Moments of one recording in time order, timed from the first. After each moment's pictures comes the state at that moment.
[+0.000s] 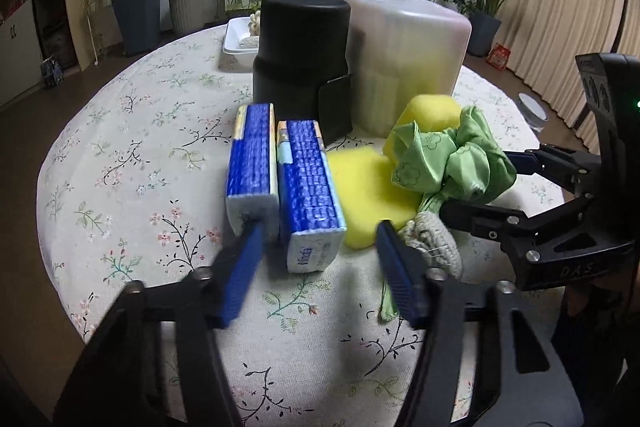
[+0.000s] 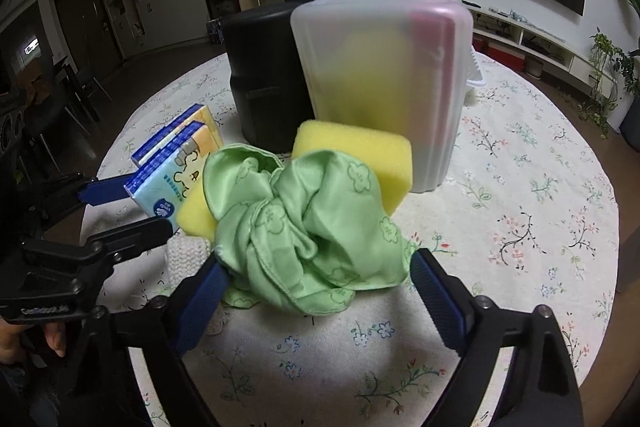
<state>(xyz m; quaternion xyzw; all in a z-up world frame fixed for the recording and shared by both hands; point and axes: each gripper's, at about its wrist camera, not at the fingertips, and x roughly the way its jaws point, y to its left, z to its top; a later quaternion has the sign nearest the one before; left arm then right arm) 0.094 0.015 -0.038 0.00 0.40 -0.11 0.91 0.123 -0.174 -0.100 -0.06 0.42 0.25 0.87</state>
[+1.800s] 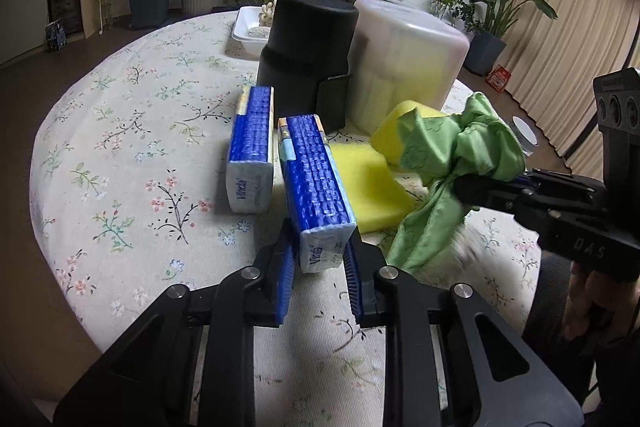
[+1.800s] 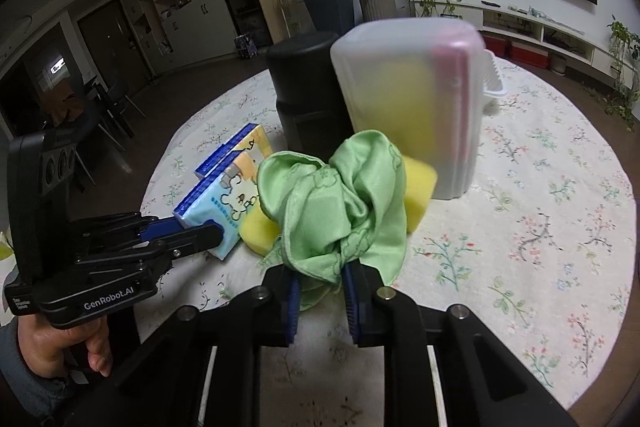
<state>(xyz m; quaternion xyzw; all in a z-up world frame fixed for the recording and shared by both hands) 0.076 0.023 -0.028 -0.07 0.41 -0.11 0.90 0.105 -0.184 -0.074 -0.01 0.40 0.30 0.87</state>
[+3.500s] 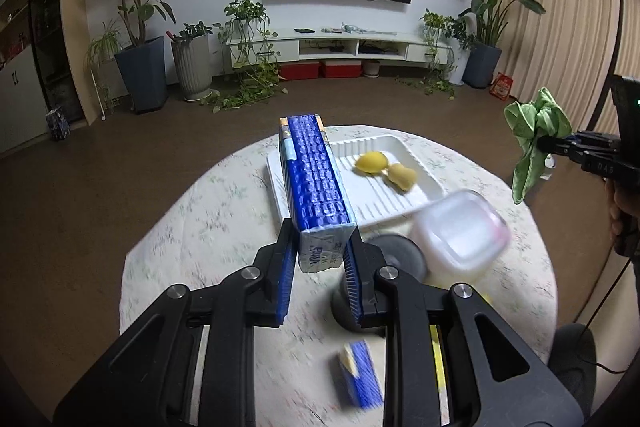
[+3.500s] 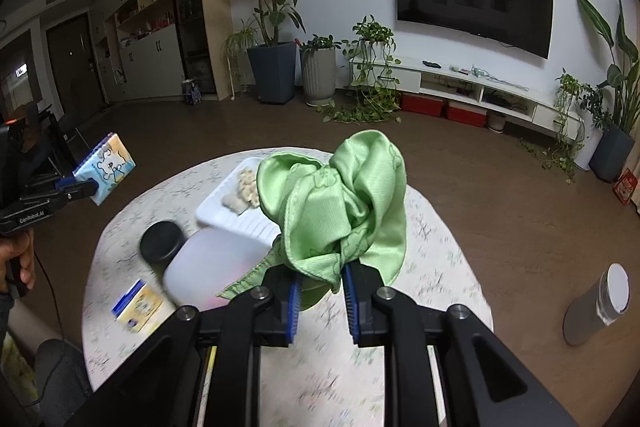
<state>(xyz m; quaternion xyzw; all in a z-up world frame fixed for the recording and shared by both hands) 0.217 0.074 0.117 0.03 0.34 -0.11 0.93 0.244 -0.270 0.064 -0.06 0.33 0.21 0.92</state>
